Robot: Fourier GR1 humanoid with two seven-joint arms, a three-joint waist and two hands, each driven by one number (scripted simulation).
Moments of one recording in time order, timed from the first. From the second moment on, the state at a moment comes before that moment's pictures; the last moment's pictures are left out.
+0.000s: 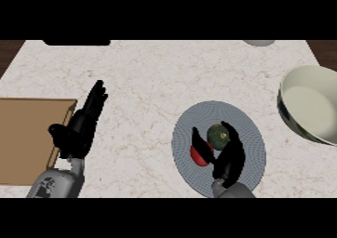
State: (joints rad) left arm -0.17 0.18 -0.19 -1.51 0.08 0.21 0.05; right arm -0.17 -0.02 0.53 -1.22 0.80 -1.07 0.94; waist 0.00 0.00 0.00
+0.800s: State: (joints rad) left arm -0.15 0.16 -0.18 -1.51 0.06 0.18 0.04; right arm -0.19 -0.14 0.85 -1.41 0.54 -0.78 0.60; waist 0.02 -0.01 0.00
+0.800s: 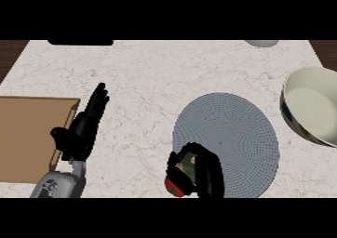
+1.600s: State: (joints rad) left arm -0.15 0.17 -0.14 -1.53 0.06 0.19 0.07; right arm 0.05 -0.83 0.71 -2.32 0.30 -0.62 0.20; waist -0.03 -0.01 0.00
